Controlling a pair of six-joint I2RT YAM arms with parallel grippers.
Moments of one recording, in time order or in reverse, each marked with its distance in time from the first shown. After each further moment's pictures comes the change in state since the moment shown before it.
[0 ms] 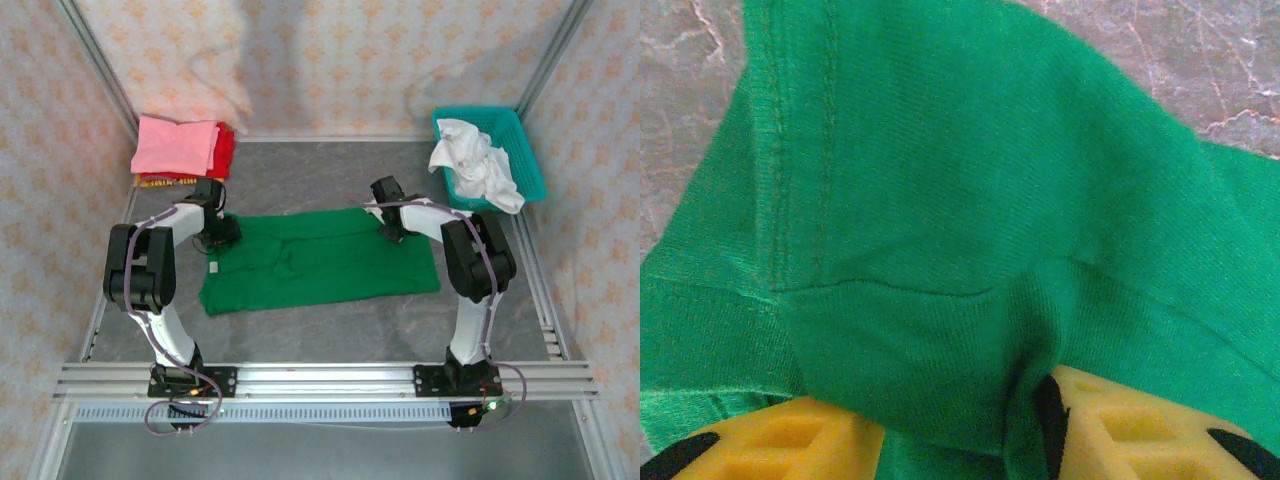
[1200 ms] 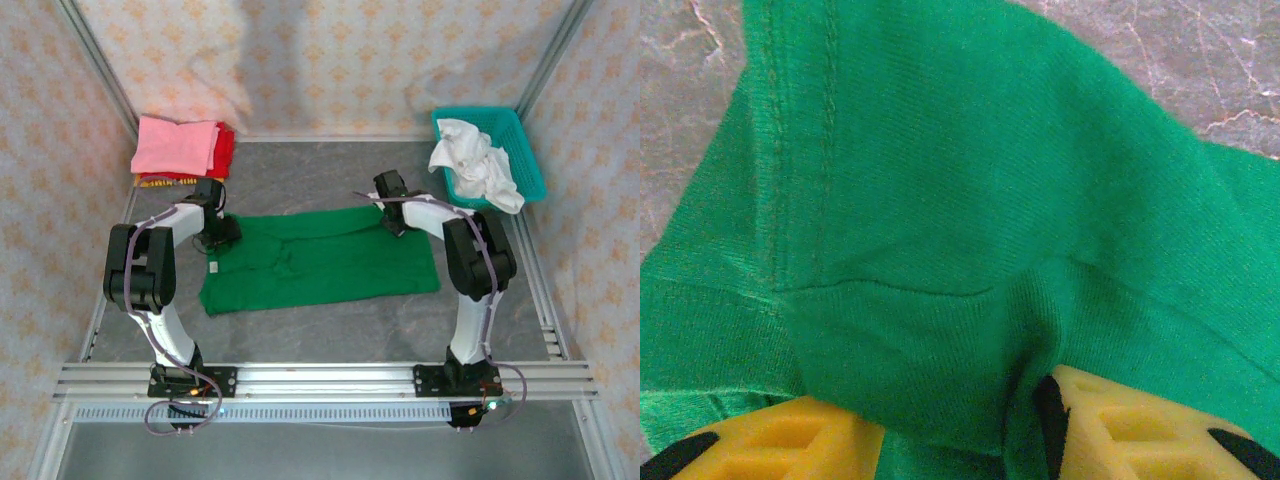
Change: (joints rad) left arm 0.000 0.000 0.000 0.000 0.000 0.000; right arm -0.022 -0.002 0.032 0.032 0.046 0.039
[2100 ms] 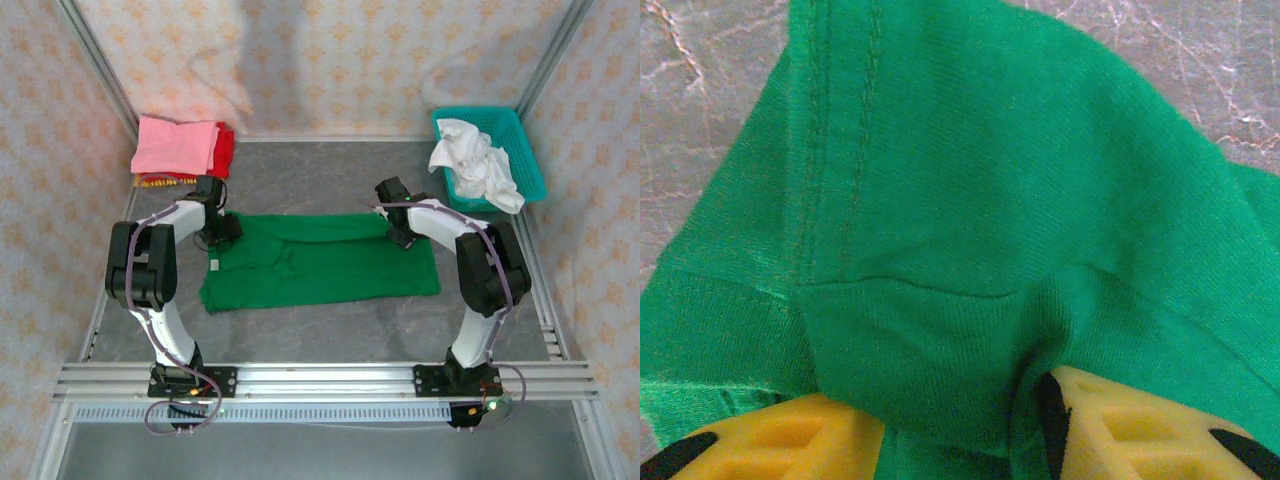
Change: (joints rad) left arm 0.000 0.024 0.033 -0.009 0.004 -0.007; right arm 0.029 -0.130 -0.064 -0.228 0.029 0.092
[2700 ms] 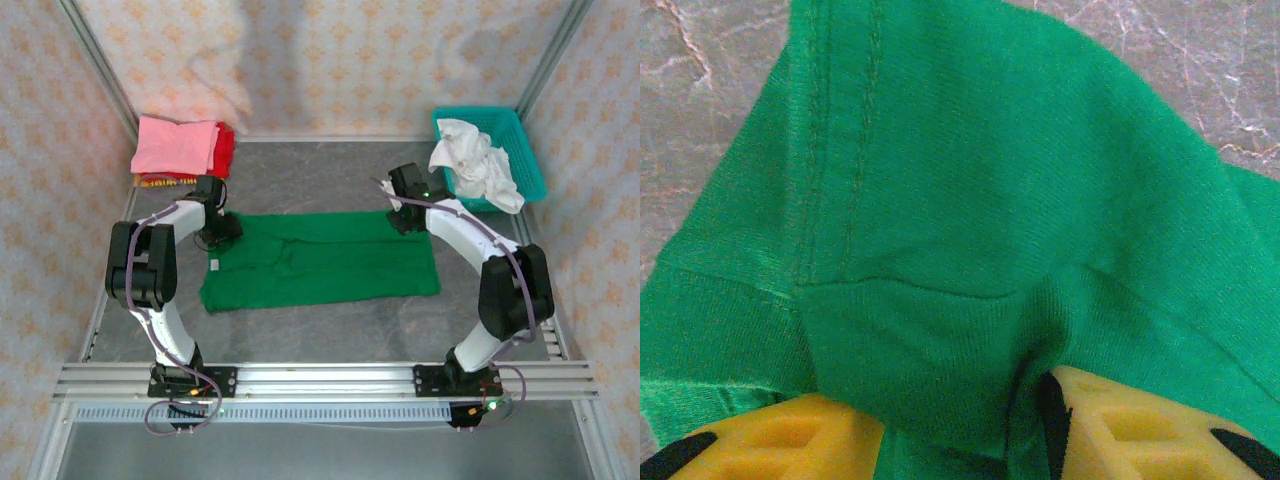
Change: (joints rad) left arm 0.000 0.000 0.001 0.000 -0.001 -0.025; right arm -0.031 -0.171 0.031 0.028 -0.237 0.182
